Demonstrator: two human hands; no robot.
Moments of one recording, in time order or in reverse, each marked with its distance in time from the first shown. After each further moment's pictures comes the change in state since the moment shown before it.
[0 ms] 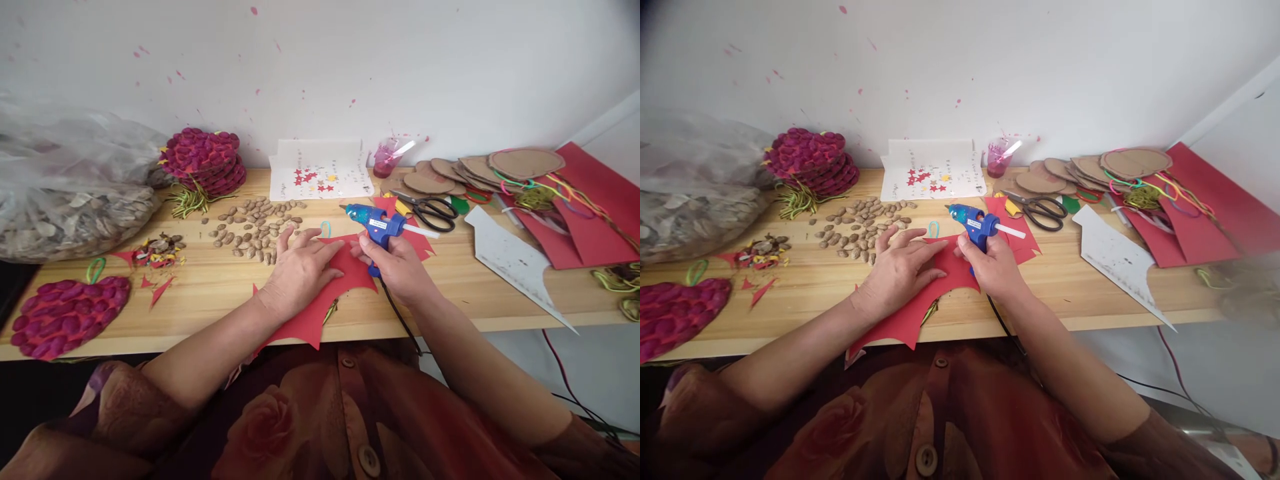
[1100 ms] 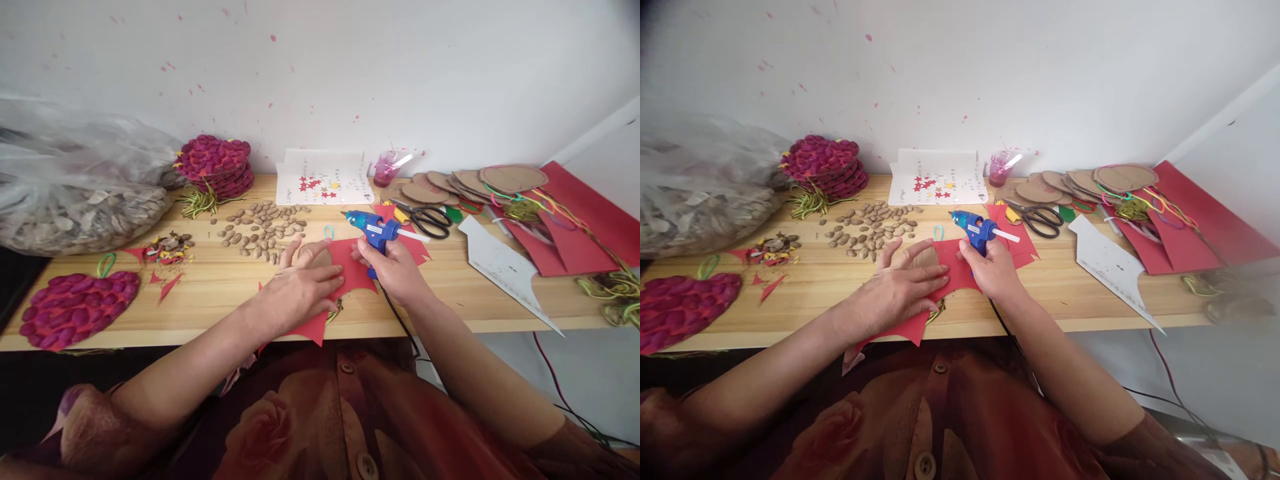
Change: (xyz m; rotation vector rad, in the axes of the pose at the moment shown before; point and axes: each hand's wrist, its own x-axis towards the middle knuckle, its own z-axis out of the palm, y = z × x) left_hand -0.028 -0.007 -0.012 0.012 -0.116 0.260; right_hand 0.002 0.006 -0.001 -0.168 0.014 -0.078
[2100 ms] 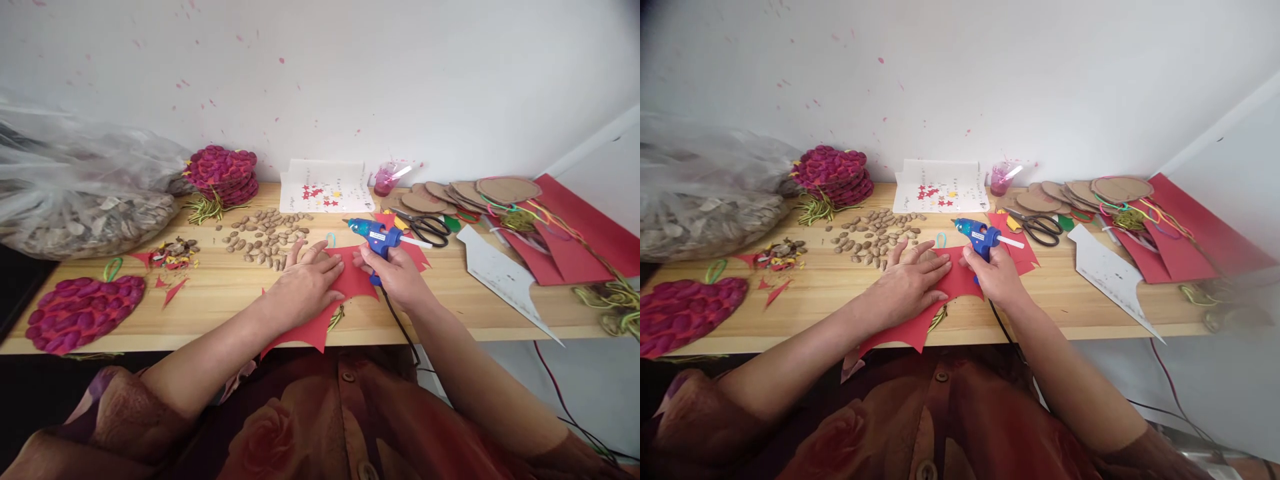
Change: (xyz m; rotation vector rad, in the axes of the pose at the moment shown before) left_hand 0.019 0.002 0.002 0.032 -0.028 -0.140; right_hand 0.000 -0.010 -0.001 0.089 0.009 0.087
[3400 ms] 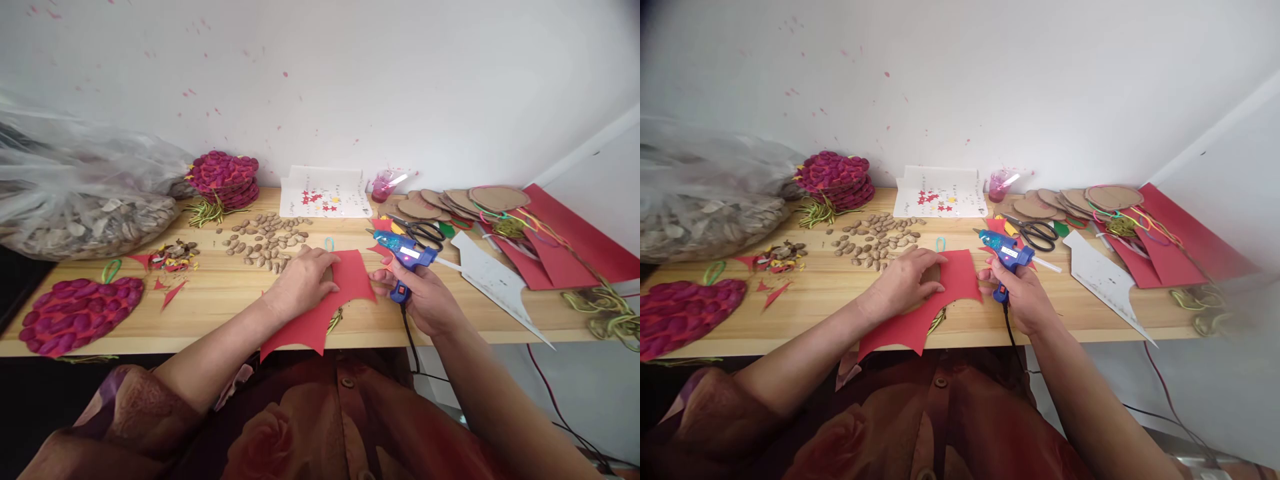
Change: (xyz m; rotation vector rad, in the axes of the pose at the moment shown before) left_hand 0.014 -0.009 -0.003 -0.273 0.081 -0.132; right_hand -0.032 -0.010 -0.032 0.321 0.060 0.210
